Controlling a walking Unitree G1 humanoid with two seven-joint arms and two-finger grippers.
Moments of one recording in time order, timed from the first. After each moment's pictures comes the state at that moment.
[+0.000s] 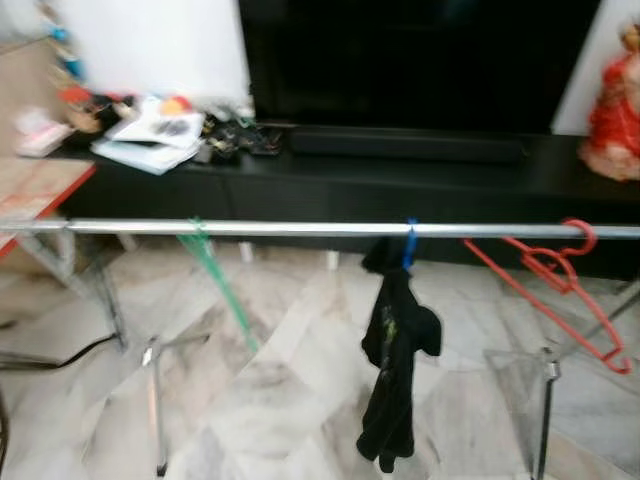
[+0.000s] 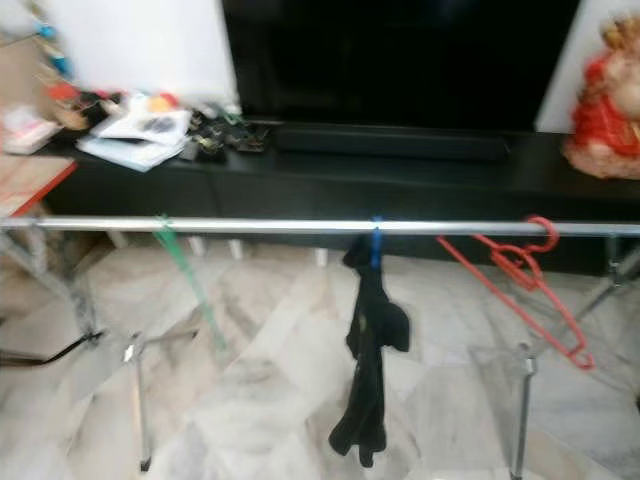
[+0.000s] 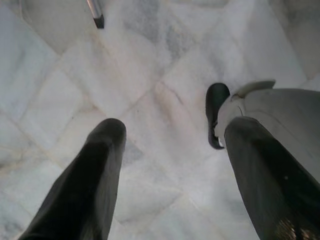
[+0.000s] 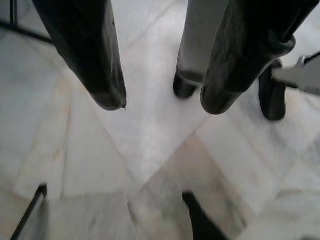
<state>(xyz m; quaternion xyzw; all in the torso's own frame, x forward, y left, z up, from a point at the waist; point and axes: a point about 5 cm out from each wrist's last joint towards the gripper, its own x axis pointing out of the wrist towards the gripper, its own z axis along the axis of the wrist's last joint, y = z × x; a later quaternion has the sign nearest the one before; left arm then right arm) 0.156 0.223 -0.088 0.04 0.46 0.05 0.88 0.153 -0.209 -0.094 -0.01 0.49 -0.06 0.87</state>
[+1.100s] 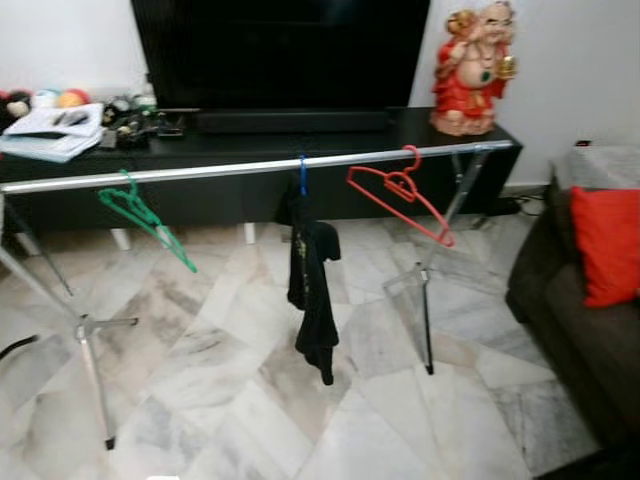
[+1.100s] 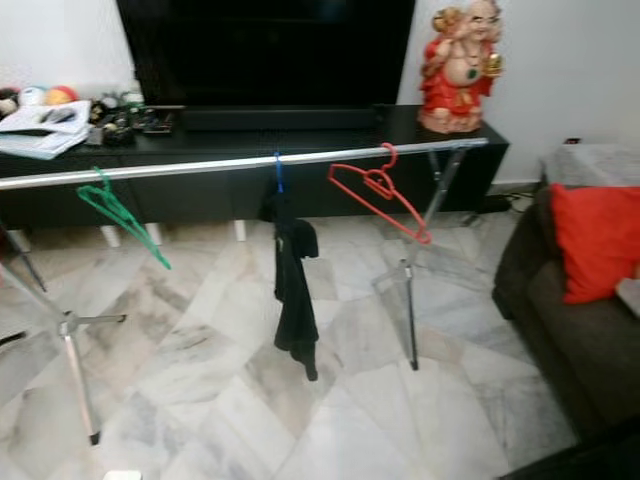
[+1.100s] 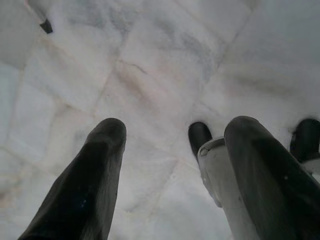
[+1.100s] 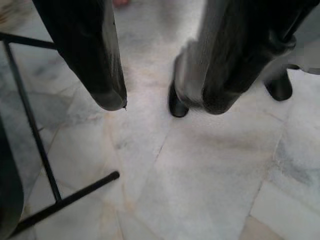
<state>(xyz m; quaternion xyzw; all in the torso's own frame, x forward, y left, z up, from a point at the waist) 0.159 0.225 -0.087 0.03 0.46 0.05 0.89 0.147 -0.207 -0.097 -0.01 0.51 -0.06 0.86</state>
